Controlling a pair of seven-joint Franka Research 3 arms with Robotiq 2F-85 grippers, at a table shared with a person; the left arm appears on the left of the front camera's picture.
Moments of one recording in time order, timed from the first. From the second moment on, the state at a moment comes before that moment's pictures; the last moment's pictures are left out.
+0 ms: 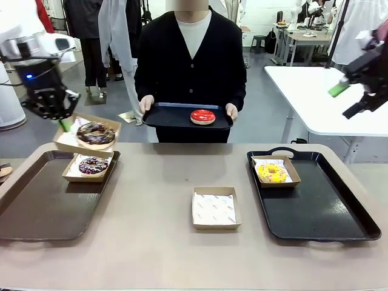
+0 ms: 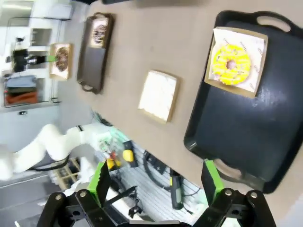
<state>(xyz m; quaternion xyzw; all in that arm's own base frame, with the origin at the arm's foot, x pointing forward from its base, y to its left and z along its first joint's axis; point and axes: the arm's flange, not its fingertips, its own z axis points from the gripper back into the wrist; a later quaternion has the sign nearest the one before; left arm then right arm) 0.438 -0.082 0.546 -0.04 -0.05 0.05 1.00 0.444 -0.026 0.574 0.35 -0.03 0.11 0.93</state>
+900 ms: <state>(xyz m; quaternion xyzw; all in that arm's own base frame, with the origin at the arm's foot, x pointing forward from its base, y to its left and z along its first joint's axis) 0.415 0.013 0.480 -0.08 -0.02 0.06 1.00 0.480 0.160 0.471 0.18 0.03 0.10 0.98</state>
